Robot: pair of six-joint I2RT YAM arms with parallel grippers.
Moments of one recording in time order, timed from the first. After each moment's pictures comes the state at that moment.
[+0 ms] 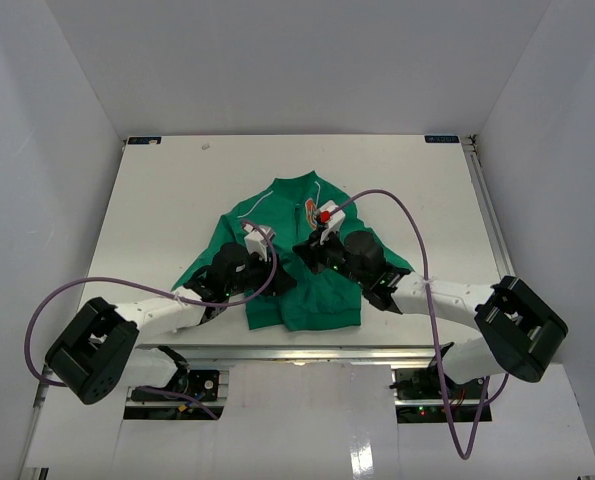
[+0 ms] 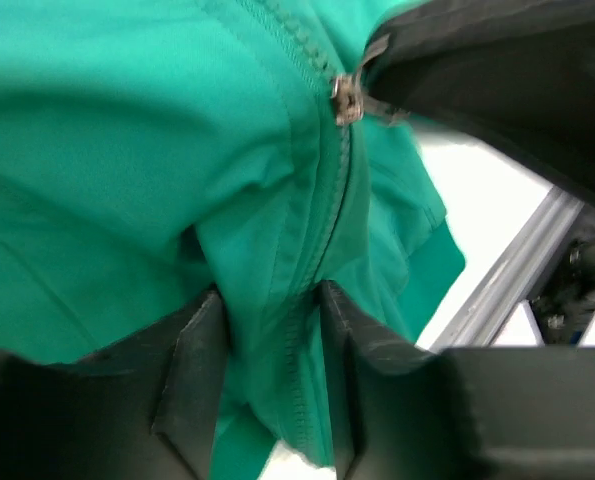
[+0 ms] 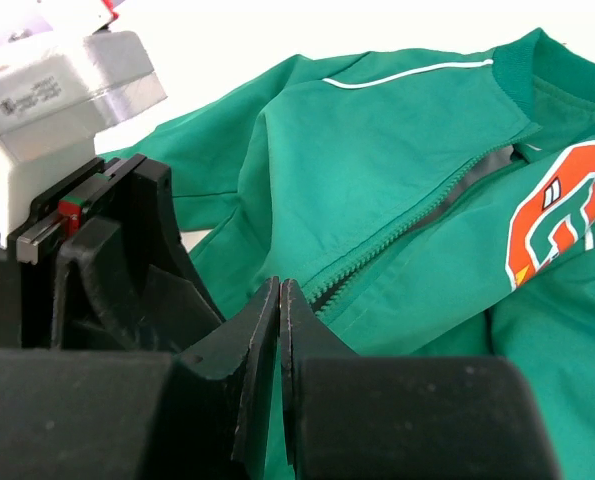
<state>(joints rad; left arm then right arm) -0.67 1.27 0.44 0.37 0.28 -0.48 0.88 1.39 0.64 0.58 -0.05 0.20</state>
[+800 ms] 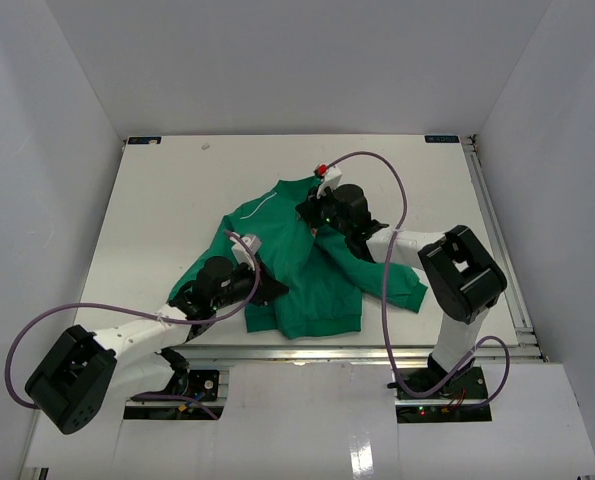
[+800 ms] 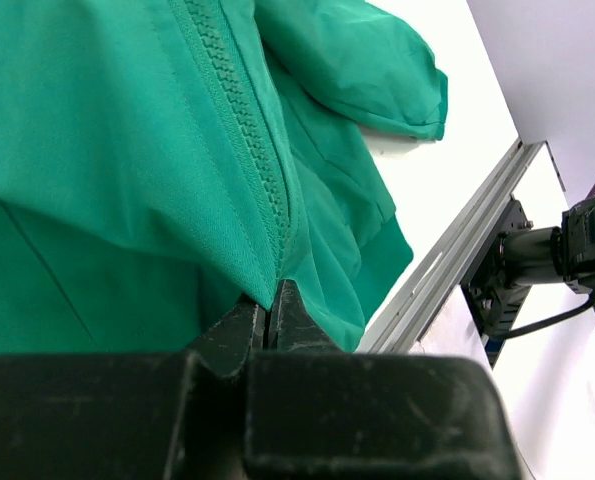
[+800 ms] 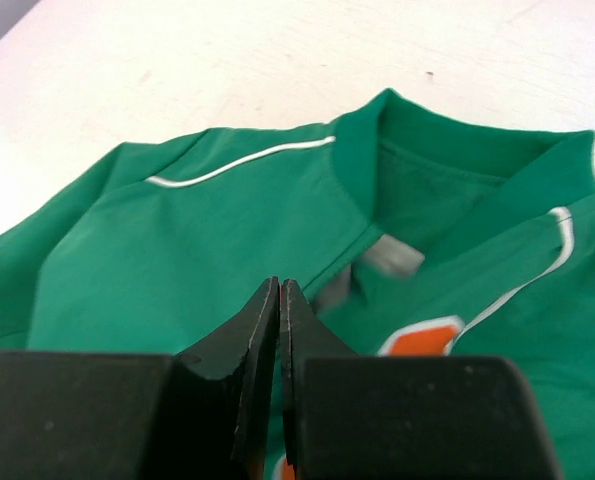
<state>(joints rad) -0.67 1.09 0.31 0.42 0.32 -0.60 0.64 1.81 1.00 0.58 -0.13 0.22</state>
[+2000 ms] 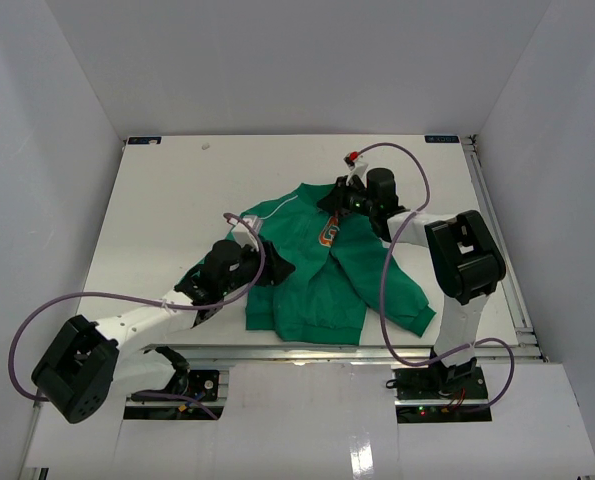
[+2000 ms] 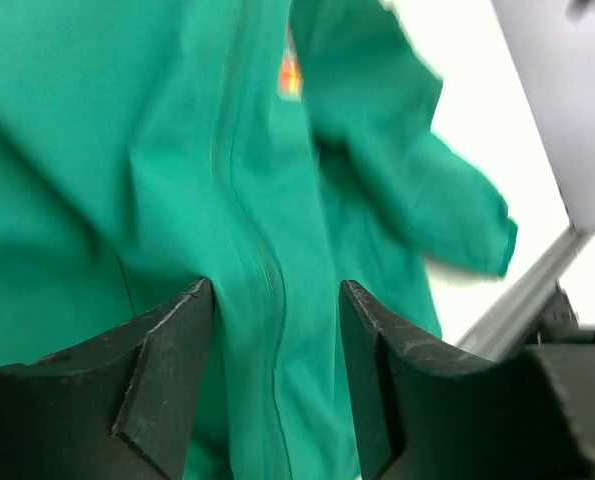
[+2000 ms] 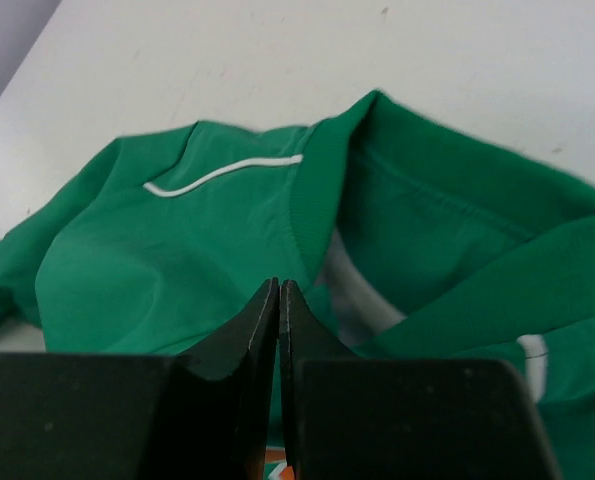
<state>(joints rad) -0.67 1.15 0.46 0.32 0.12 -0.59 0.39 1.93 1.08 0.53 -0.52 0.32</state>
